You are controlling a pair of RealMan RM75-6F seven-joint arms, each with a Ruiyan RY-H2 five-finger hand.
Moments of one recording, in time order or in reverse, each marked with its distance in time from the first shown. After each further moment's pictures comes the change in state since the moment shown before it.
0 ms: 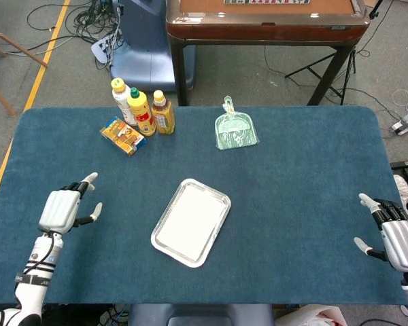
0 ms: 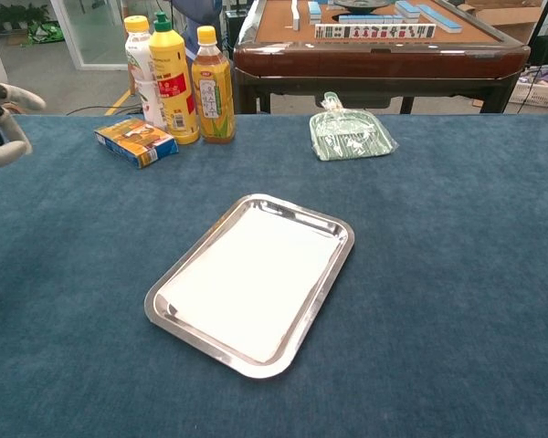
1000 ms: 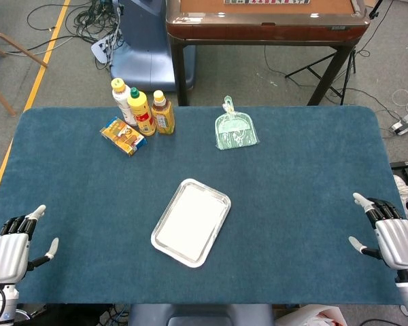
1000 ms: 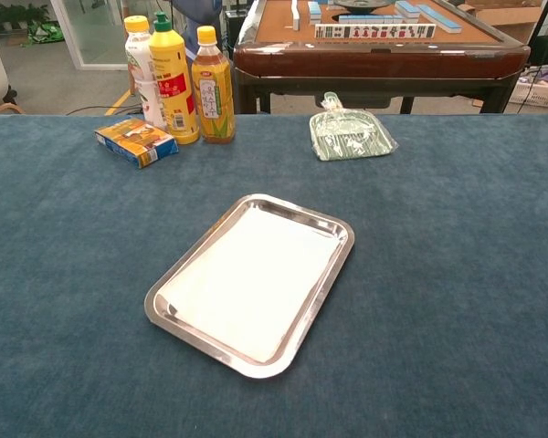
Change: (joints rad) left arm 0.390 0.044 0.036 -0.020 0.269 0.239 0.021; right arm 0.020 -0.024 -0.002 0.012 0.007 -0.021 0.003
